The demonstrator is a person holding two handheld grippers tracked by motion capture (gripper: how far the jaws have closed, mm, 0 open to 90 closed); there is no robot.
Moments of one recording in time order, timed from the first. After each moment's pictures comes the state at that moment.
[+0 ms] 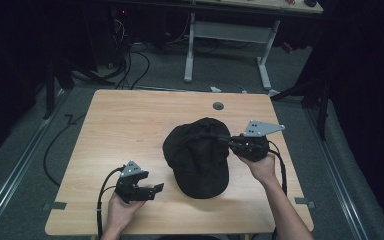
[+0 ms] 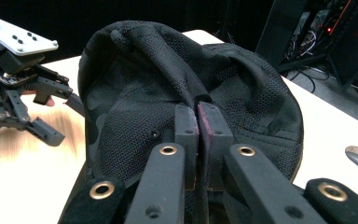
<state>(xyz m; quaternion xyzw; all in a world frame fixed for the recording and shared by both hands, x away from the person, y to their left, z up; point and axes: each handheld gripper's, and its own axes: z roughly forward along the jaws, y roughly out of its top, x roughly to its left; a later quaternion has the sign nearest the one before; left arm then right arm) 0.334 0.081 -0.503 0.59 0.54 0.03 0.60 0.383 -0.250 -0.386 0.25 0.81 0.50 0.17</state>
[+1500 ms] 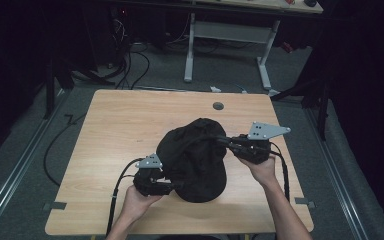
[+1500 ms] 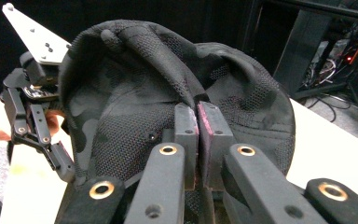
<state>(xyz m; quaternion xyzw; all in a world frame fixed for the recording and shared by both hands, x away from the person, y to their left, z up) 0.332 0.040 -0.467 0.62 0.46 -0.10 0.63 0.374 -0.250 -0.380 0.21 0.79 0.55 0.16</state>
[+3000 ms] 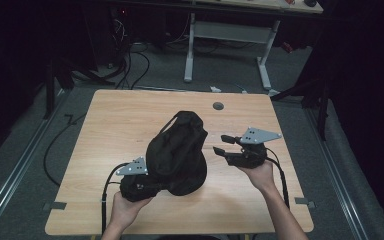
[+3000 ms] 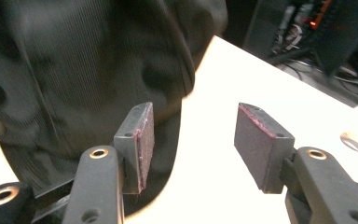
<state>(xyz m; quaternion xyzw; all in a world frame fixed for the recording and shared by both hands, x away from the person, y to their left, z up) 0.309 0.072 -0.447 0.59 0.43 -0.10 0.67 0.370 -0.244 -0.402 0.28 0.81 0.49 0.19</state>
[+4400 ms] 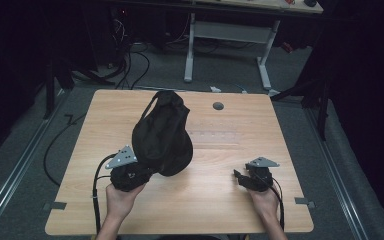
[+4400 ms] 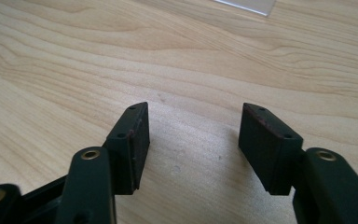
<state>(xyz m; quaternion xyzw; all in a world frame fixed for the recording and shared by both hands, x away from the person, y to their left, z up) 0.327 0.085 -0.426 0.55 0.46 0.00 0.70 0.352 -0.295 -0.530 0.50 0.77 0.33 0.23</state>
